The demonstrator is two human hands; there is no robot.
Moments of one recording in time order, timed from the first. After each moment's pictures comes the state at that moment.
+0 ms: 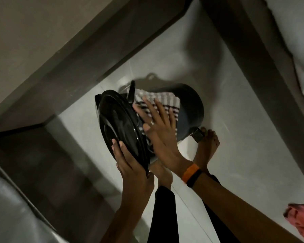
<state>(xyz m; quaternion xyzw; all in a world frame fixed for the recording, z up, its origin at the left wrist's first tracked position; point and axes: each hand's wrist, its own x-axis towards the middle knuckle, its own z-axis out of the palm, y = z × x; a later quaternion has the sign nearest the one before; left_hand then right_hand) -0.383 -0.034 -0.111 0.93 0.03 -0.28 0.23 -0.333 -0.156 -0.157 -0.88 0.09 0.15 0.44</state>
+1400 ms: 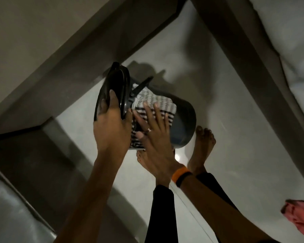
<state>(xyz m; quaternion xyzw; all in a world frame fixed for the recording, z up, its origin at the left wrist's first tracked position) -0.241 -0.067 -0.080 0.96 0.00 -0.26 0.11 -0.364 -0.138 -0.195 -0.90 0.10 0.06 0.41</state>
